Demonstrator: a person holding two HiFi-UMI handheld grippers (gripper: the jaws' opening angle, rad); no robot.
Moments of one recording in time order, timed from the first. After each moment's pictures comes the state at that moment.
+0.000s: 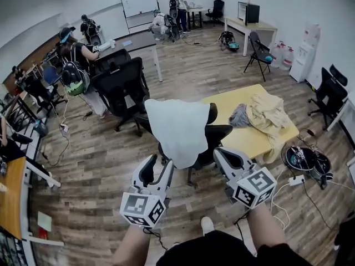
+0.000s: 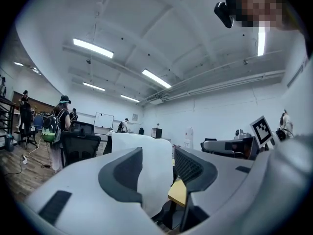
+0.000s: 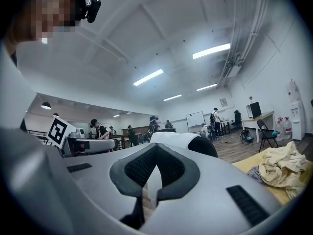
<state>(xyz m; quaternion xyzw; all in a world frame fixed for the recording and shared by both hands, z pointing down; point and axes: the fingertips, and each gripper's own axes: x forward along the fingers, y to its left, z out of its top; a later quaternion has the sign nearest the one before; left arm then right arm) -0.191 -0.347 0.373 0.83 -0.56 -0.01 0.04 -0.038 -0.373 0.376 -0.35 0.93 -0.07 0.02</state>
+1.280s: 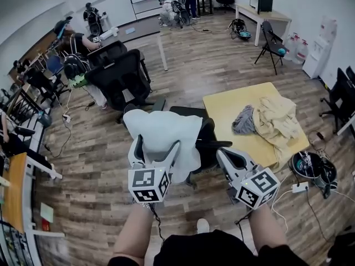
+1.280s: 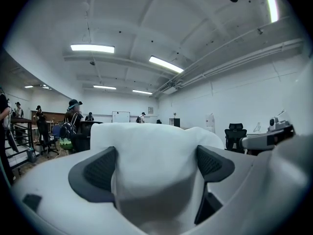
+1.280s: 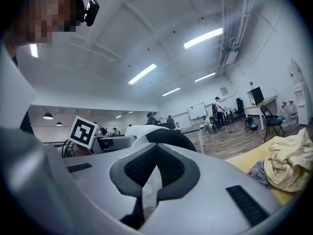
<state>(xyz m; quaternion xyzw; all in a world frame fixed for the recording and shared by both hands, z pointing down) -0.160 -0.551 0.411 0.75 -0.65 0.07 0.04 0.019 -0.521 0.423 -0.32 0.94 -0.13 0.01</state>
